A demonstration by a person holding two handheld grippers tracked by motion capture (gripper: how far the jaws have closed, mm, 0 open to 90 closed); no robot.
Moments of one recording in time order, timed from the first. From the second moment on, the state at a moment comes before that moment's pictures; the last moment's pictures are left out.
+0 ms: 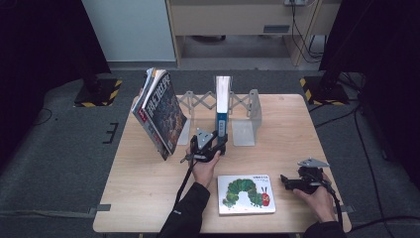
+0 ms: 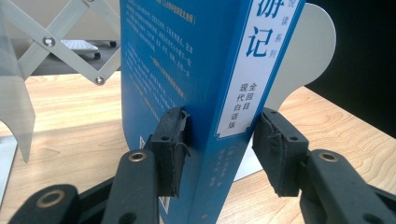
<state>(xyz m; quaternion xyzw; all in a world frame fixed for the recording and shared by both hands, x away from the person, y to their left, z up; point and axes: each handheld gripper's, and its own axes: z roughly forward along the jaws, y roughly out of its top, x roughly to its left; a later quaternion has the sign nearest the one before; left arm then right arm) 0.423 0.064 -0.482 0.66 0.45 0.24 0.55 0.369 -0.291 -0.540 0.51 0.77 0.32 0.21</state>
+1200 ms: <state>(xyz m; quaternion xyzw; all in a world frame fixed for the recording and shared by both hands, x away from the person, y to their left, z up) 0.419 0.070 -0.480 0.68 0.43 0.21 0.55 0.369 -0.292 -0.540 0.51 0.77 0.32 0.21</state>
